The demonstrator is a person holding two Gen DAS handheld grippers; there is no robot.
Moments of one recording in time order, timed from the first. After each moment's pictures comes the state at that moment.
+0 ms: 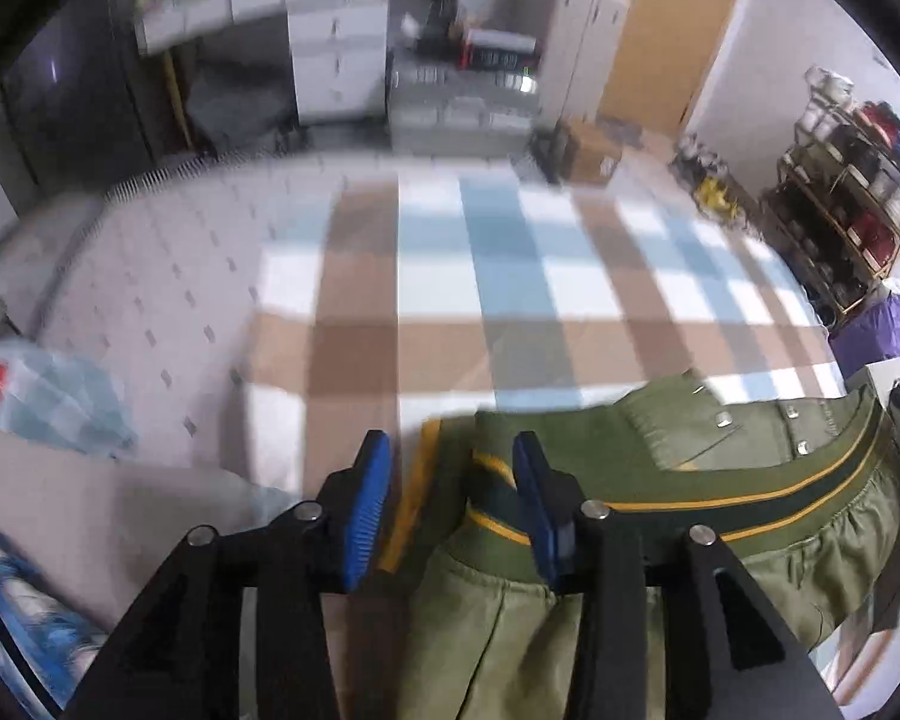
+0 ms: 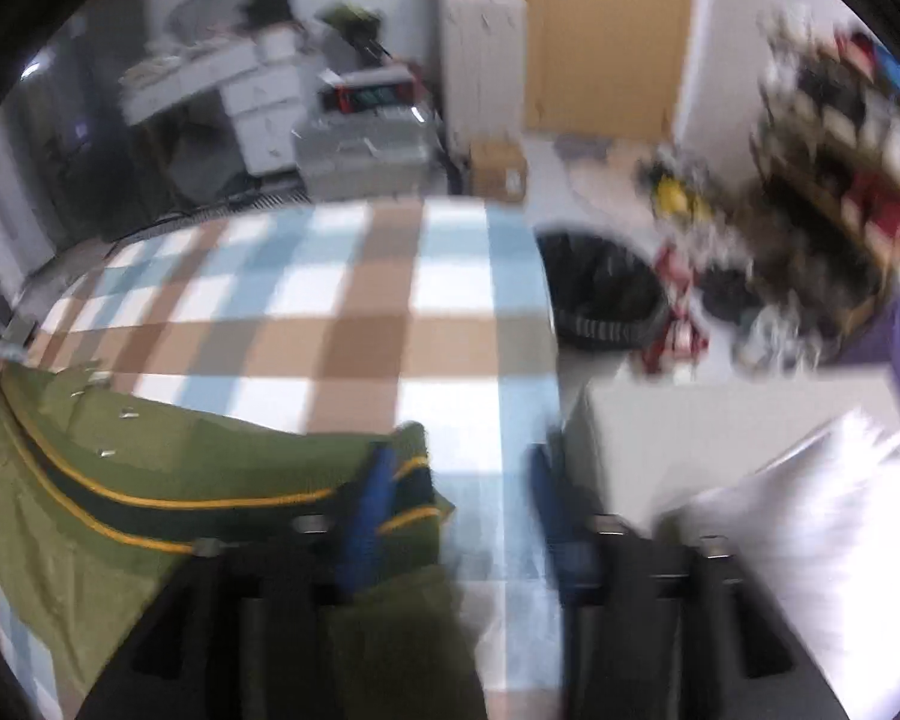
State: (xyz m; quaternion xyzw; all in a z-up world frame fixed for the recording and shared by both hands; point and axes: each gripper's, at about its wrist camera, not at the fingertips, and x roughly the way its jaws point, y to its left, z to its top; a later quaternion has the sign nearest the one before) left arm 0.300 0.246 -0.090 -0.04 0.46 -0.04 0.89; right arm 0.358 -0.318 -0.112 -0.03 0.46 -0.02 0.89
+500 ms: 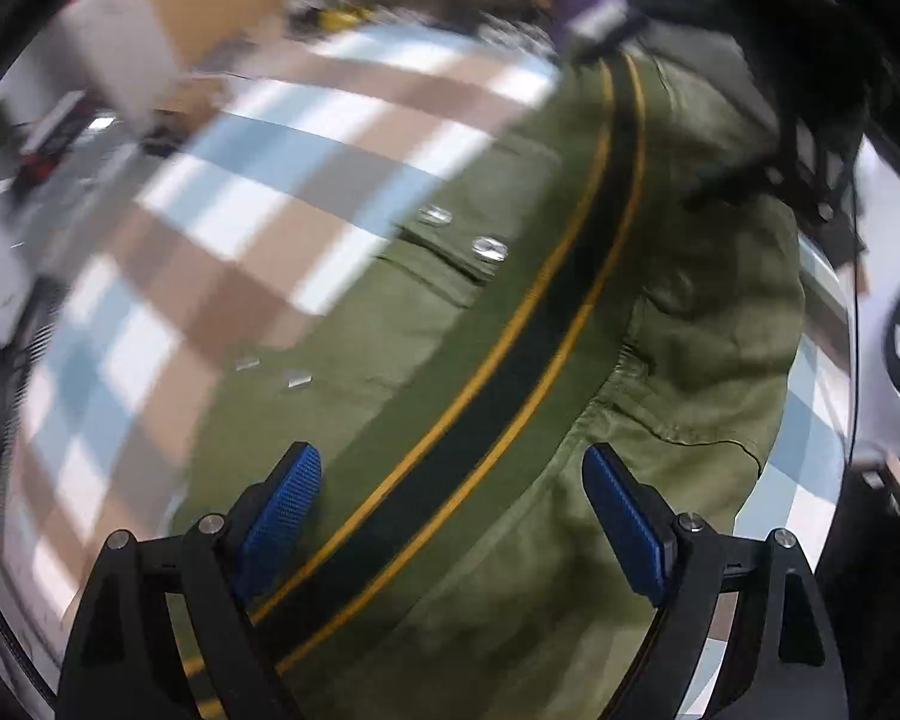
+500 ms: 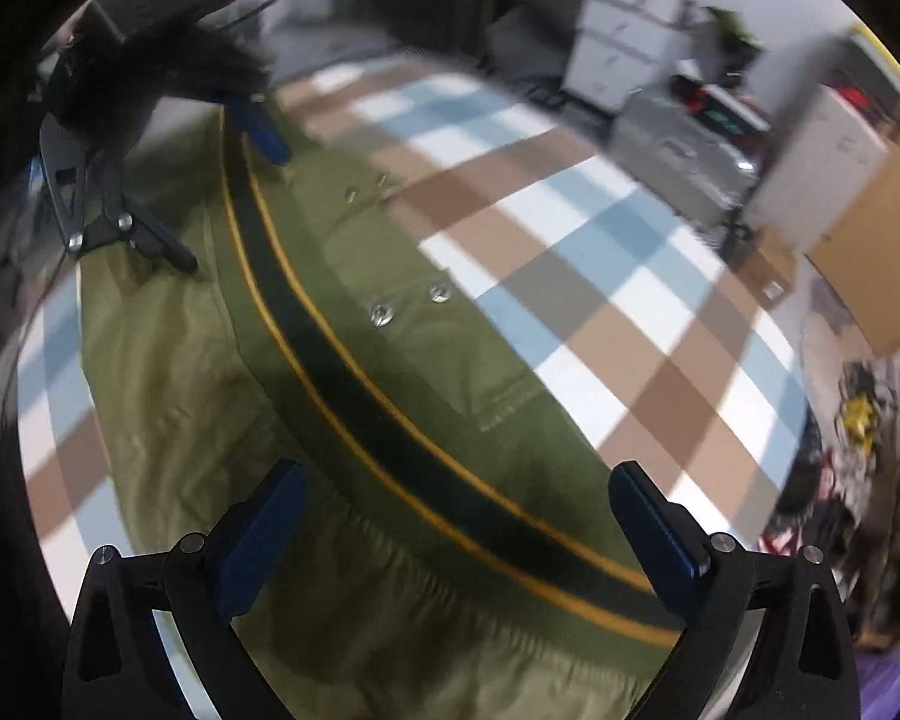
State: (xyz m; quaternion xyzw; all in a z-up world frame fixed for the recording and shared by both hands) left arm 0.313 0.029 -0.148 0.26 0.53 -0.39 0.70; right arm 0.374 -0.168 -0.145 -0.27 0.53 0.28 0.75
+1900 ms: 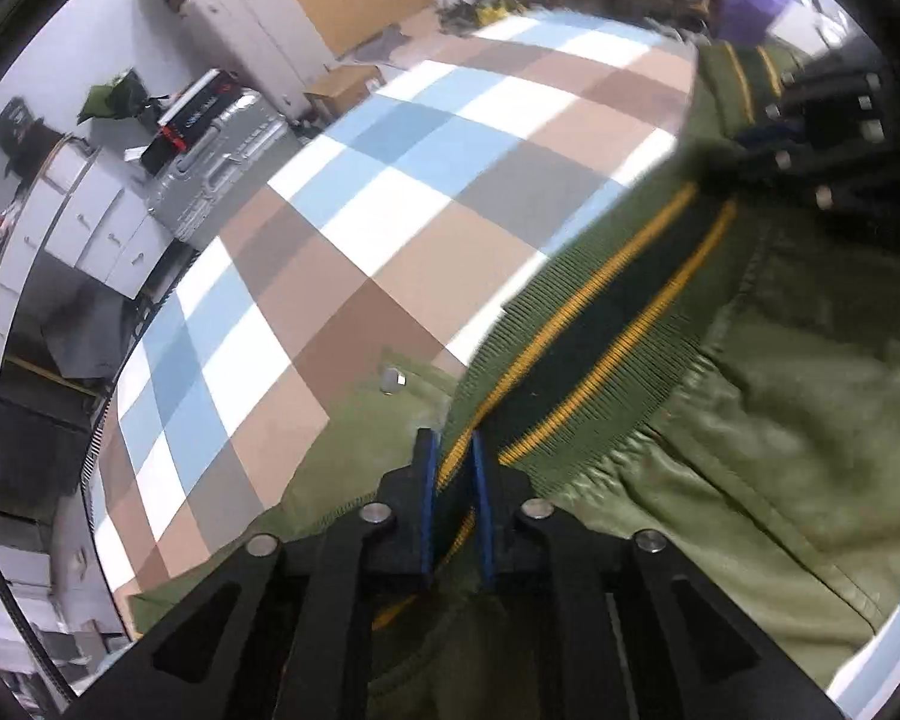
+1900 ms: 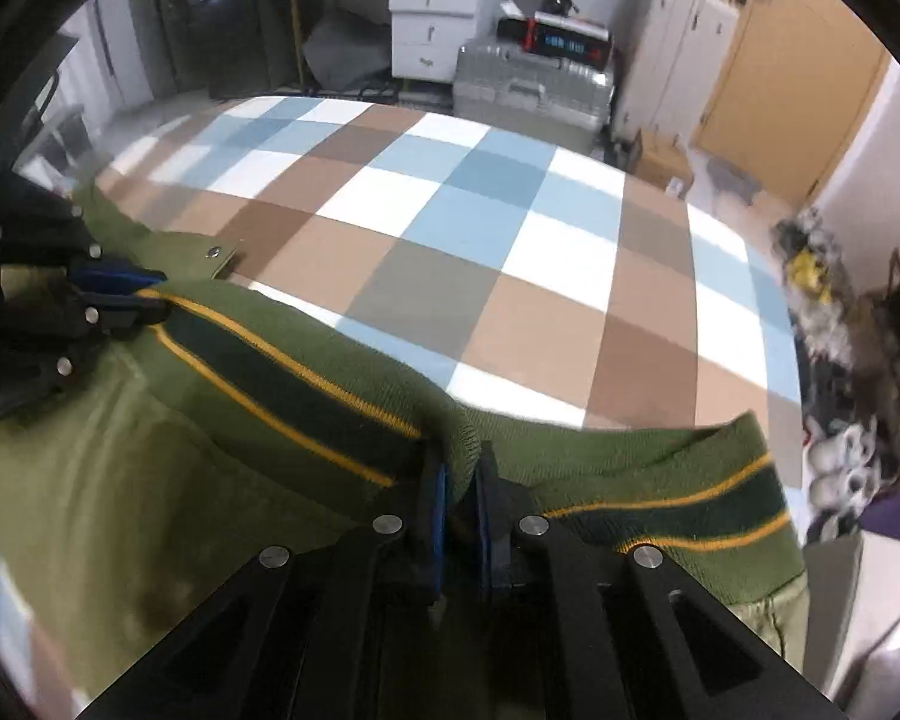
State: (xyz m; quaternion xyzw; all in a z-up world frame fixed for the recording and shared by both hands) left arm 0.361 0.038 -0.179 0.28 0.48 -0.19 0.81; right arm 0.432 -0.179 -0.212 -0.15 0.53 0.10 0.83
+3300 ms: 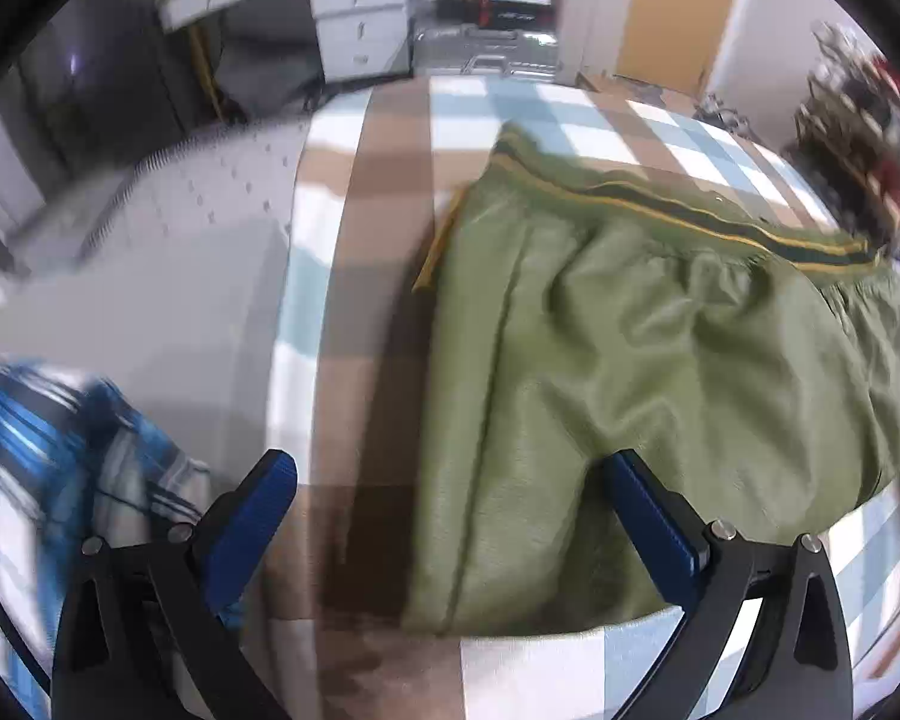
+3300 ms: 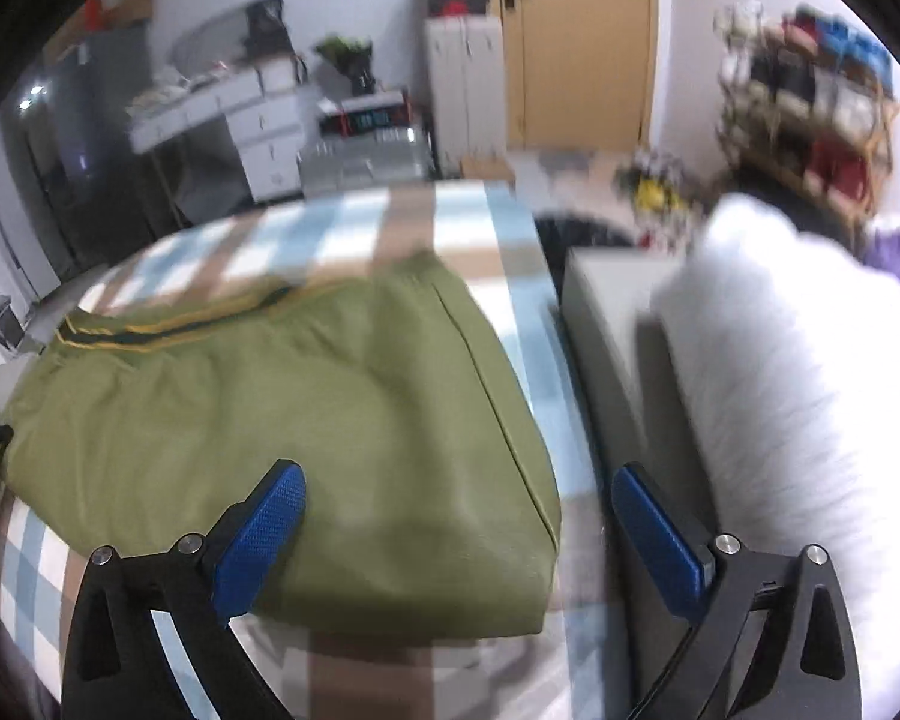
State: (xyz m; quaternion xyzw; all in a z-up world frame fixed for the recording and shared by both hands) left arm 0.221 0.280 -0.173 -0.05 0.51 -0.01 0.86; right arm 0.266 -0.288 -0.152 0.01 0.46 -0.06 0.88
